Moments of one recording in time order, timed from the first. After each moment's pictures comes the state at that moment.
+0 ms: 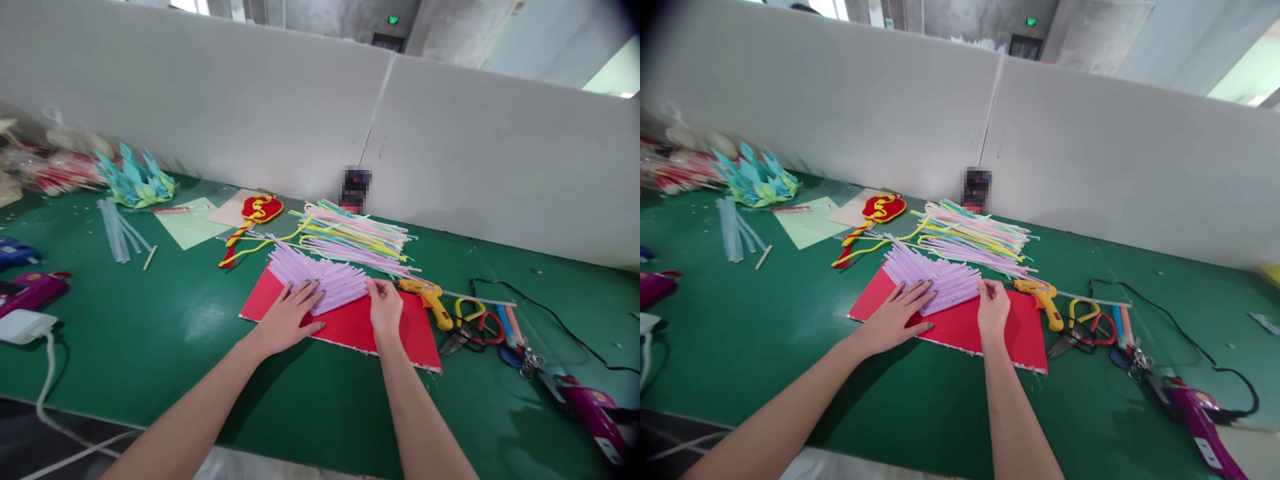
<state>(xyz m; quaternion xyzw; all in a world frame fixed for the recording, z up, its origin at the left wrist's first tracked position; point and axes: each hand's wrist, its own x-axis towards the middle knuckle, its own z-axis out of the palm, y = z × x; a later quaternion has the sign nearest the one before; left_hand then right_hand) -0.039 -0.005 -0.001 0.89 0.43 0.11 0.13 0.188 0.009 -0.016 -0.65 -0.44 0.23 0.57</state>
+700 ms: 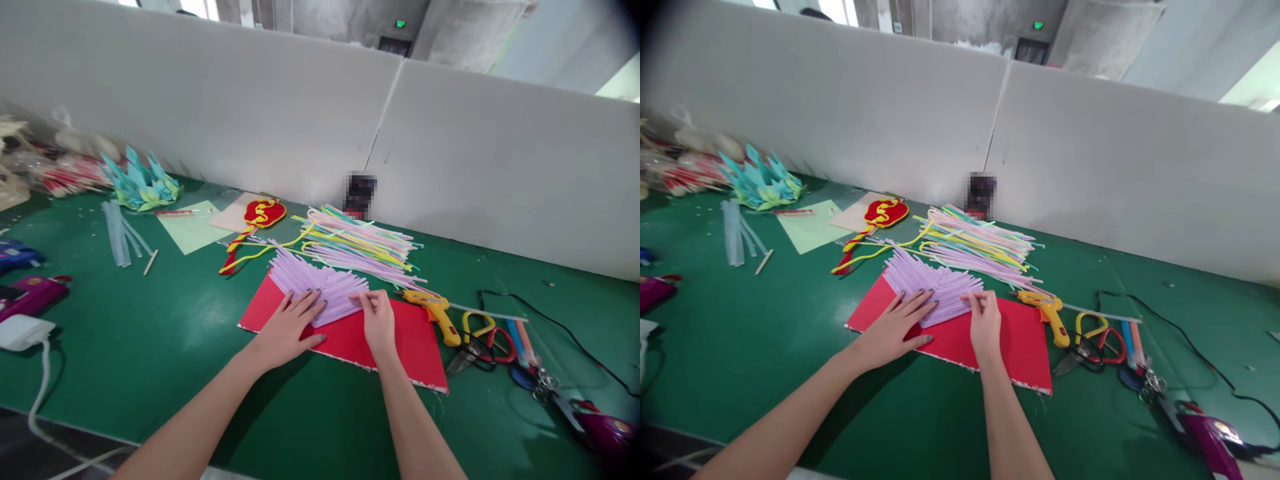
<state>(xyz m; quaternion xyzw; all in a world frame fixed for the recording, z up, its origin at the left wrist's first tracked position) -0.040 -0.005 0.002 0.88 0.43 0.09 0.14 0.172 0.004 -0.014 -0.59 -0.51 0.32 0.54</state>
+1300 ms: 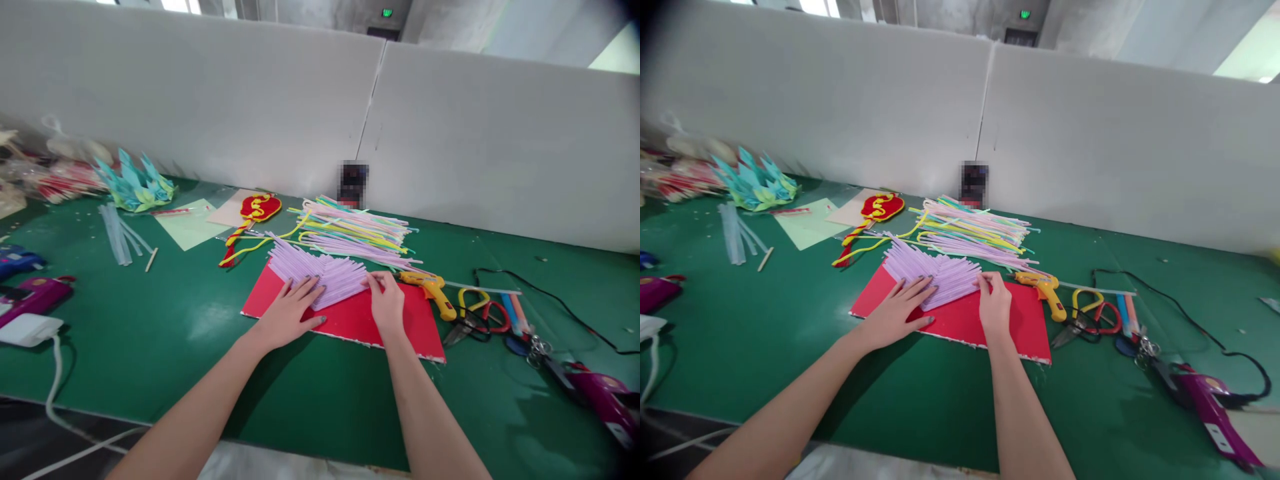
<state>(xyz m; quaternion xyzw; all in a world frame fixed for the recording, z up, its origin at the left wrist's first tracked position) -0.039 -0.006 0.002 0.89 0.43 0.09 0.13 0.194 0.001 -0.010 -0.65 -0.54 0.19 0.51</state>
